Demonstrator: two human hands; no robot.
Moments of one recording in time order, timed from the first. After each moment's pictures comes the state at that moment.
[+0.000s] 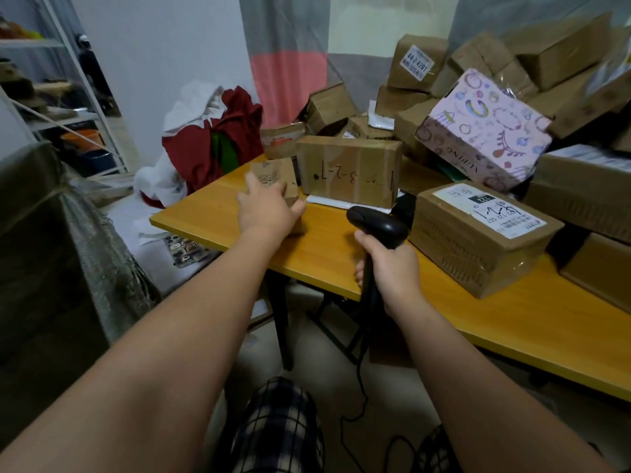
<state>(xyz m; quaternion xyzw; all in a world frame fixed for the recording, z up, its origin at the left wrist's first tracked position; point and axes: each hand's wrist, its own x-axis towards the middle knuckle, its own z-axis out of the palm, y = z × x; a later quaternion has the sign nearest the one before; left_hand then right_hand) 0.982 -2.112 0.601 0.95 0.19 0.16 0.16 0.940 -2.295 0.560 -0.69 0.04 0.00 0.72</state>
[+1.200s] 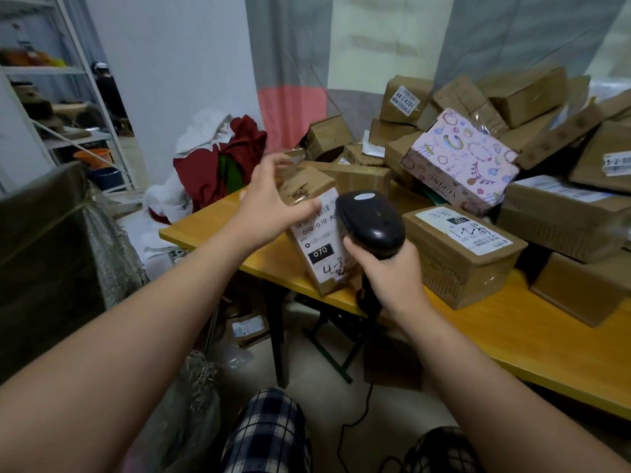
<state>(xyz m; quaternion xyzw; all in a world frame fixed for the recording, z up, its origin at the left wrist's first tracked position) 0.915 -2.123 0.658 0.88 -0.04 0.26 0.40 0.906 -2.319 0.601 -0.69 -0.17 -0.11 0.69</state>
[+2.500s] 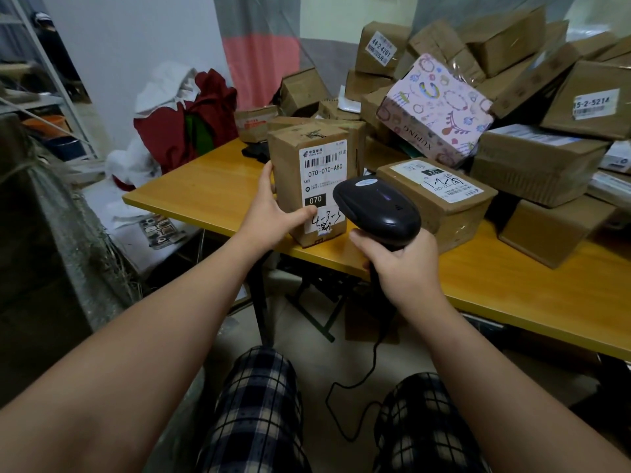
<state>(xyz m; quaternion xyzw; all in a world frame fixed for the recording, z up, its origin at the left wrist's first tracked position) 0.923 -2.160 0.577 0.83 0.00 0.16 0.53 0.860 -2.363 0.582 -0.76 -0.17 -0.18 0.60</state>
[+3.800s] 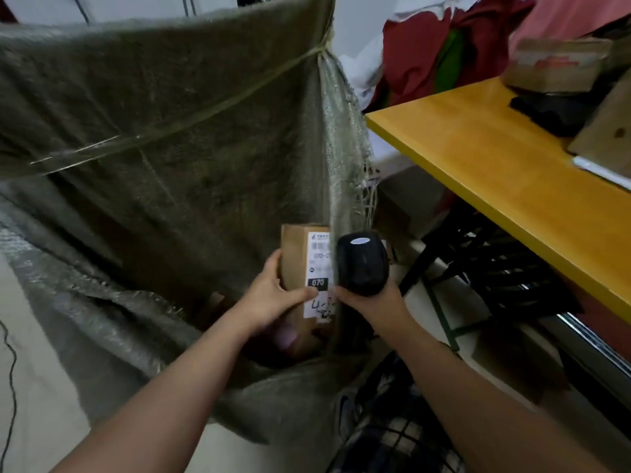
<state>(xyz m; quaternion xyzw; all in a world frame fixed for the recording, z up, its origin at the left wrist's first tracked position) 0.723 -1.915 0.404 0.72 0.35 0.07 0.60 0.848 -2.069 0.412 -0.74 -0.23 0.27 0.57</state>
